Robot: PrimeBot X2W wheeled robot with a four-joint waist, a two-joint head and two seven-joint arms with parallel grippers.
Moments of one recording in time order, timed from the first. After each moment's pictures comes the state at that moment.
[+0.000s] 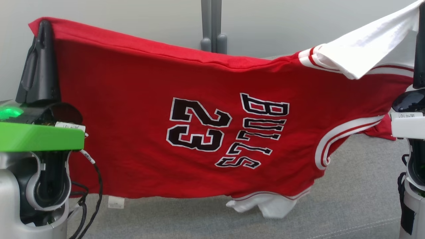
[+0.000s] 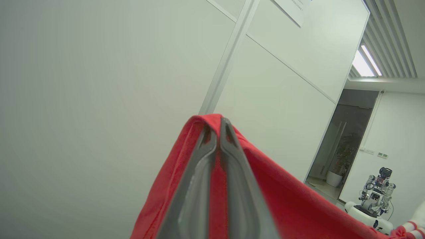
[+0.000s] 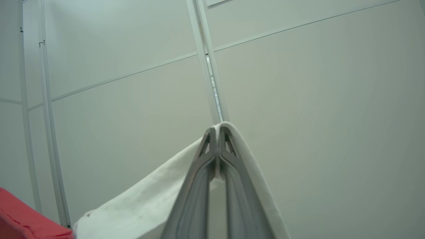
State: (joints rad) left arm -0.36 0.24 -0.08 -0.41 -0.80 0.13 0.11; right arm -0.34 -0.07 -0.13 -0.47 0.47 0.13 0.13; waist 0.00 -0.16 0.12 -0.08
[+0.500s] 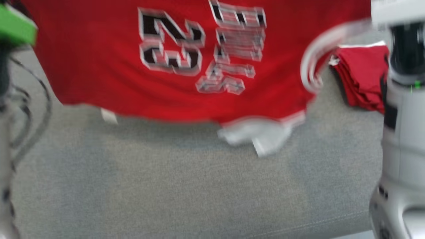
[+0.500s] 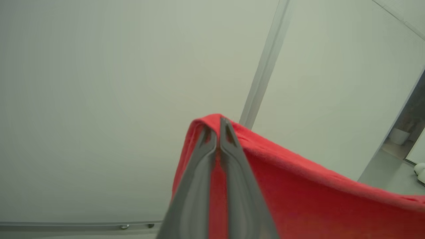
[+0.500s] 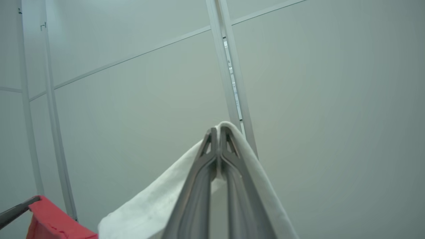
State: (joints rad) left arm -0.82 0.38 -0.11 -0.02 -0.73 0.12 0.29; right arm -0.85 -0.07 -0.03 -0.10 0.45 0.13 0.13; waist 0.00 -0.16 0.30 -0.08
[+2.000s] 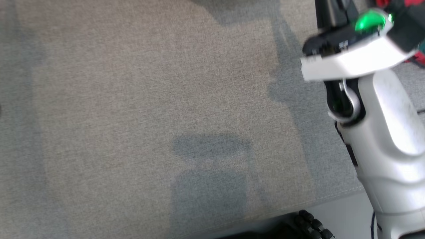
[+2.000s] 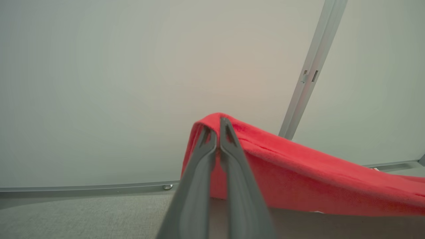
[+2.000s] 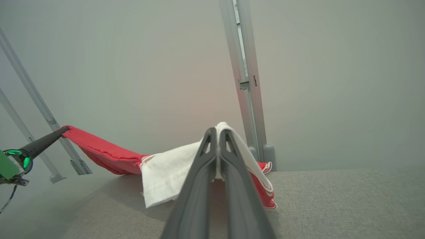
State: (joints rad) left arm -1.08 0.47 -0.20 0.62 -0.58 -0.13 -0.26; right arm -0.80 -0.15 0.27 0.13 0.48 0.13 -0.26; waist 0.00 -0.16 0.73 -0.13
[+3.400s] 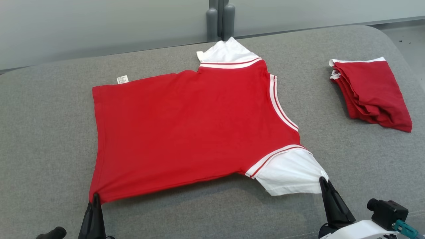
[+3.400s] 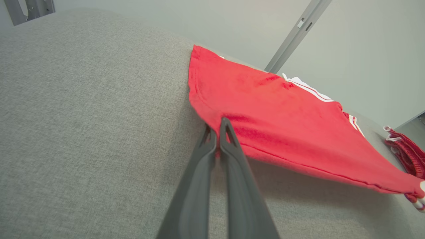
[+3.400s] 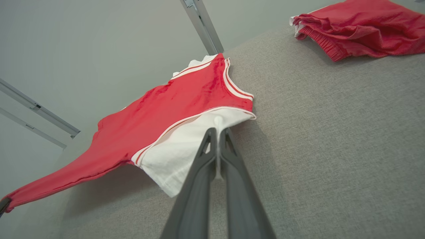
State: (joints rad) left arm 0.13 0.08 0.01 0.20 -0.53 -0.12 -0.26; right arm 0.16 -0.06 0.09 0.02 0.50 0.13 -0.16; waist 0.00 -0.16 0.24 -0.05
